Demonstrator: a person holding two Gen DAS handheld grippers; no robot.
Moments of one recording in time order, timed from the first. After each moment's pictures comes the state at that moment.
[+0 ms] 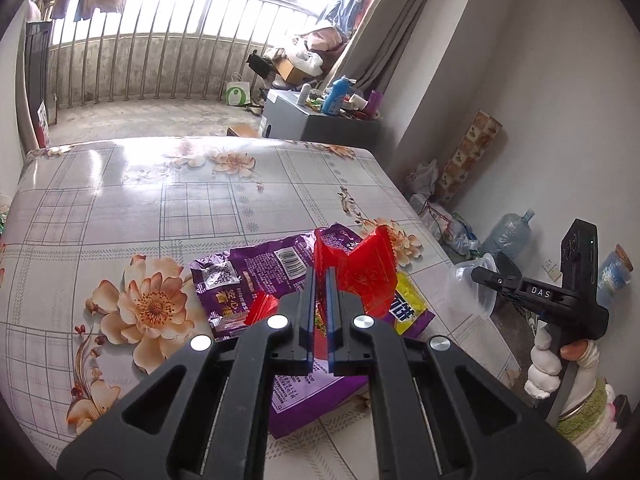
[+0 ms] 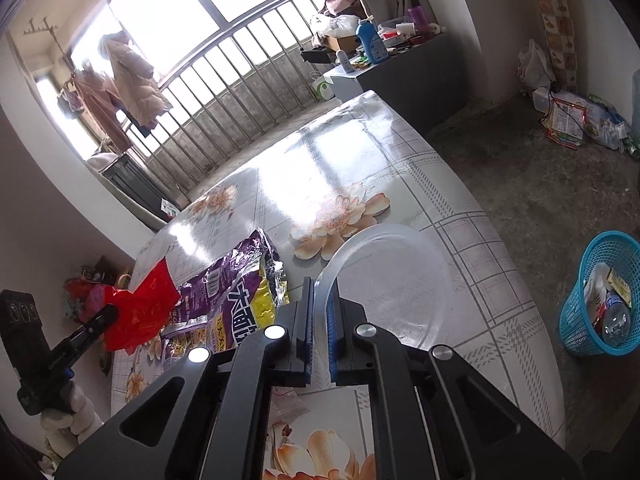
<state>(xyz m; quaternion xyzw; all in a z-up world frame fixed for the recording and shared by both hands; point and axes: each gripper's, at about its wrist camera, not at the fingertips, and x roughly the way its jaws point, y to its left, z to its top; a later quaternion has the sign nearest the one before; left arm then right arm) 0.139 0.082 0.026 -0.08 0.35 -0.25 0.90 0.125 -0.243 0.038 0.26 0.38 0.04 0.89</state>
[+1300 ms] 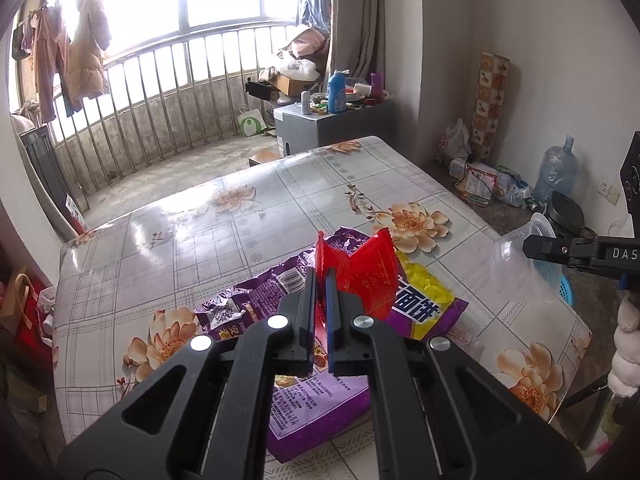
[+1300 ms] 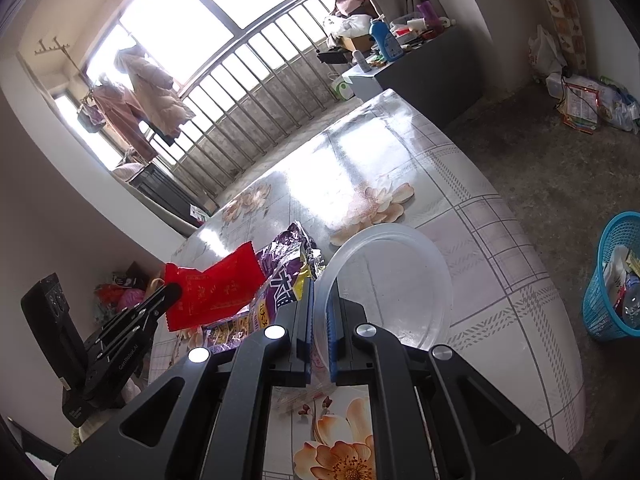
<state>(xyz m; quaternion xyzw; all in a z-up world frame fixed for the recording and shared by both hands) 0.124 0.014 0.035 0.09 0.31 -0.19 0.93 0.105 -0.247 0.046 0.29 0.37 0.08 0.88</state>
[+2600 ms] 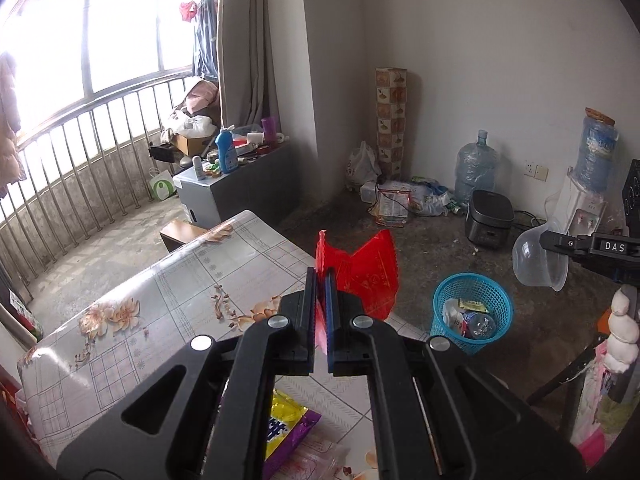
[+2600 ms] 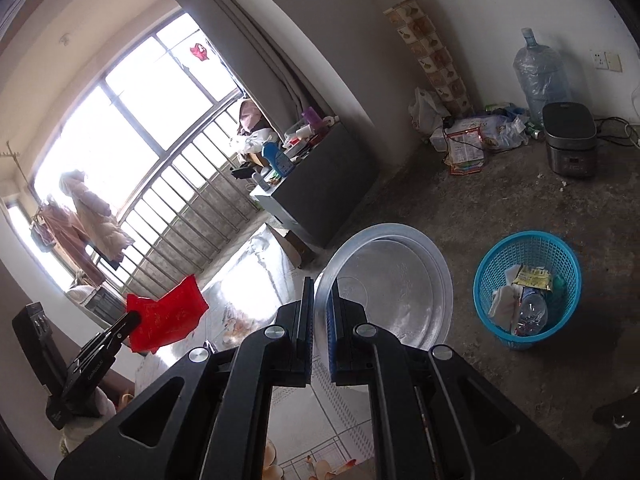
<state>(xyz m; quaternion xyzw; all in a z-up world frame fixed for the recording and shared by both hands) 0.114 -0.138 0.099 0.14 0.24 -0.36 0.89 -0.030 -0.406 0.086 0.36 0.22 -0.13 0.89</state>
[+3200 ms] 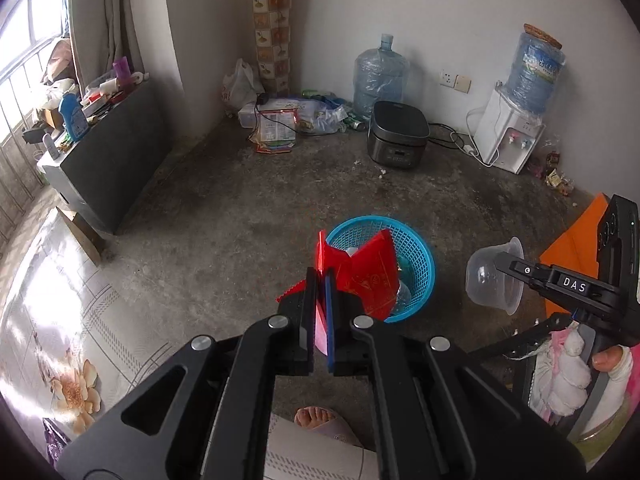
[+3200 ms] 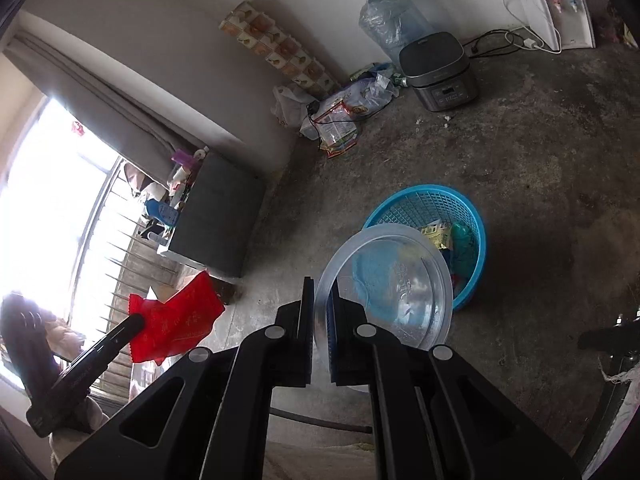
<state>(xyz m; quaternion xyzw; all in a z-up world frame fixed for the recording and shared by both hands) 0.121 -0.399 -0.005 0.24 0.39 -0.48 0.75 -0.087 -0.546 -0.045 0.50 0.23 -0.29 0.78</state>
